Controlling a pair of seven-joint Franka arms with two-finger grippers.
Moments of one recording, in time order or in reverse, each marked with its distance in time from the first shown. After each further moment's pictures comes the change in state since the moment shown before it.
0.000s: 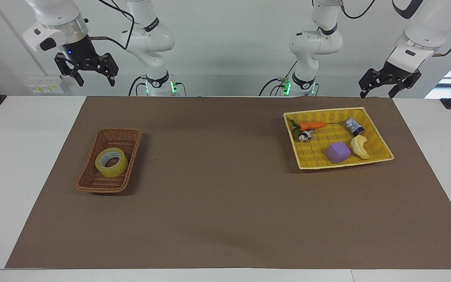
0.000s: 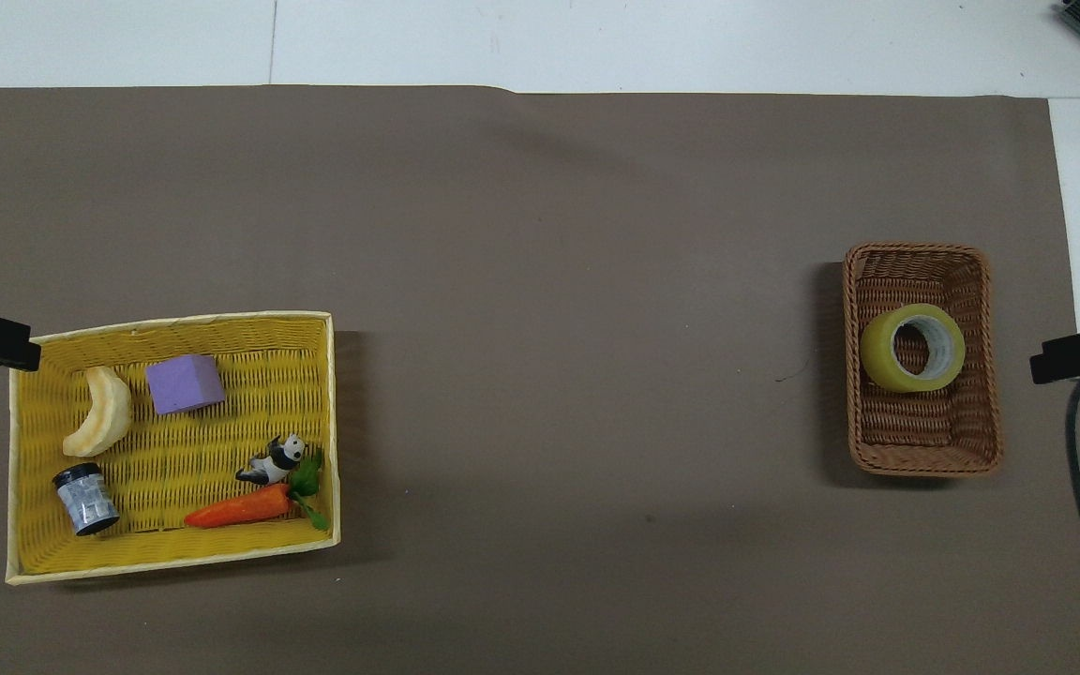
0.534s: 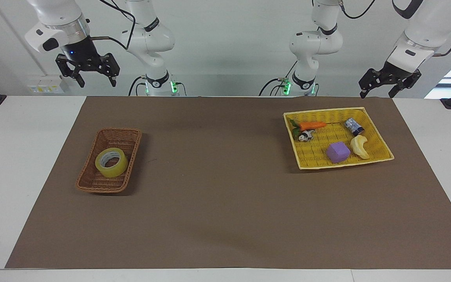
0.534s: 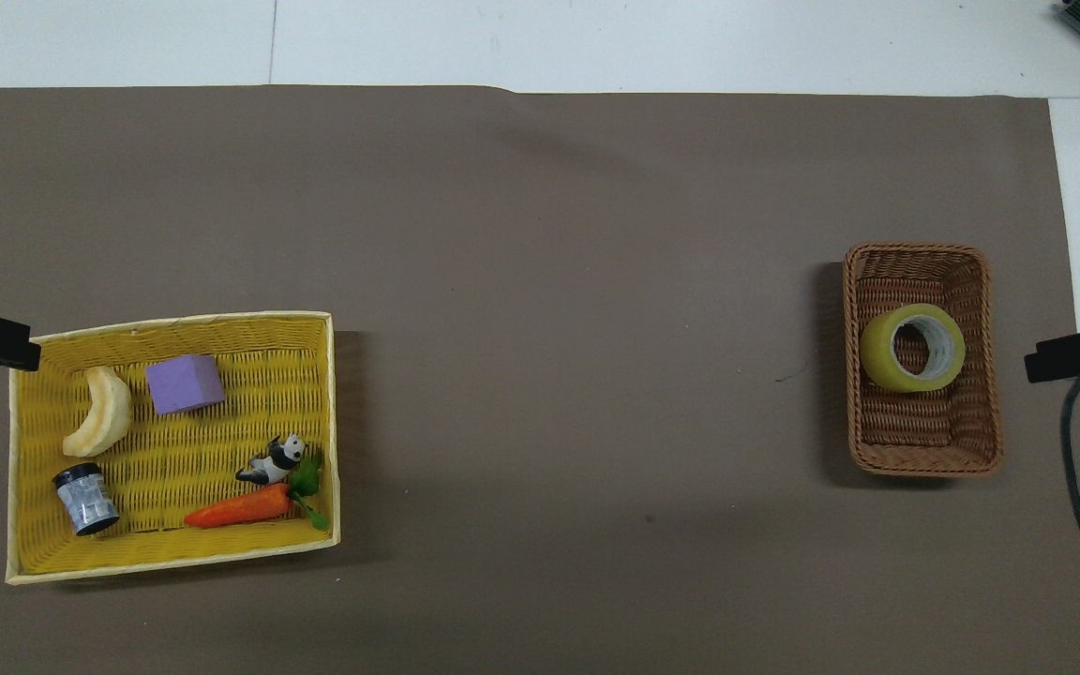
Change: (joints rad) left arm 0.000 0.000 0.000 0.000 0.000 0.000 0.000; right arm 0.000 -0.003 0.002 -0.010 0.000 0.012 -0.028
